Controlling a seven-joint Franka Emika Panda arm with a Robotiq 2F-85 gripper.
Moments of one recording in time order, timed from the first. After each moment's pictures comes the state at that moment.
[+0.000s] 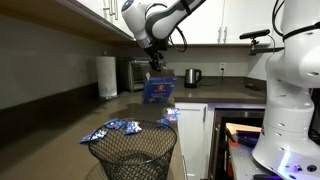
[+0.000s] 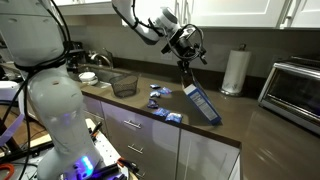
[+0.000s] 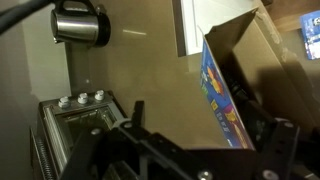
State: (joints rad) arm 0.02 0.01 -0.04 -2.07 -0.90 1.83 0.30
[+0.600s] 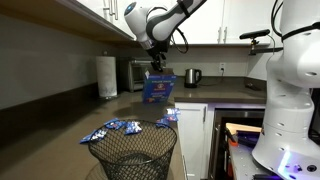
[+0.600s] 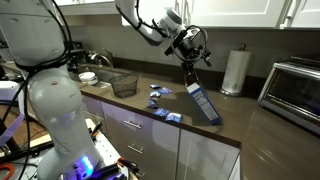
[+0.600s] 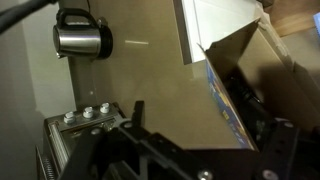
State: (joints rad) arm 0.00 0.03 -0.06 -2.06 -0.90 1.83 0.34
